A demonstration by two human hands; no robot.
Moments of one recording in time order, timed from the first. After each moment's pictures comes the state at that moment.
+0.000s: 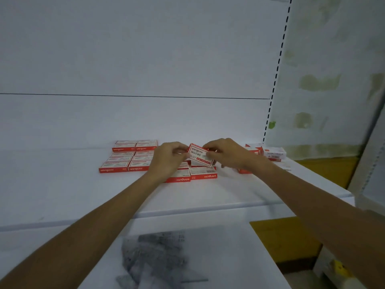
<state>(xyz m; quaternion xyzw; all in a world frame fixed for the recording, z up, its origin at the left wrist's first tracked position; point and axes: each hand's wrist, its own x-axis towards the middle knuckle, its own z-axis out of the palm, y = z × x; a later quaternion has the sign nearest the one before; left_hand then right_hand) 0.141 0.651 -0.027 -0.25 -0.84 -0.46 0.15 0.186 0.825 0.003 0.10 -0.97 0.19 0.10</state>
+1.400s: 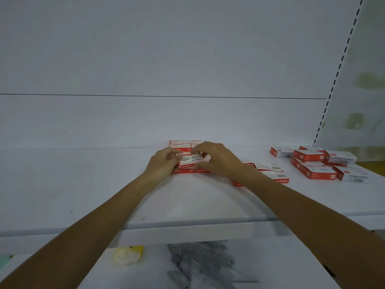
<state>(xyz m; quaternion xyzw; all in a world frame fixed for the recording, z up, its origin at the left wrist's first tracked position) 0.088 0.478 -0.037 -0.16 -0.81 -0.57 0.02 0.115 0.656 -0.024 0.19 -0.95 0.17 0.21</state>
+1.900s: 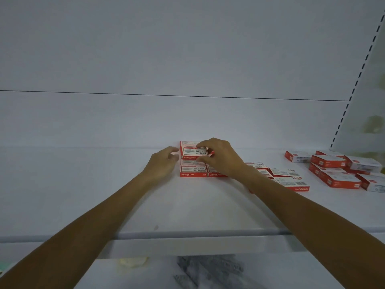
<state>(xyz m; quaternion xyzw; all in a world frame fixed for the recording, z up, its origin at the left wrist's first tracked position) 0.064 0.454 -0.035 -0.15 -0.89 -0.43 0.06 0.083 0.635 -0.022 0.14 -0.95 0.20 0.21</state>
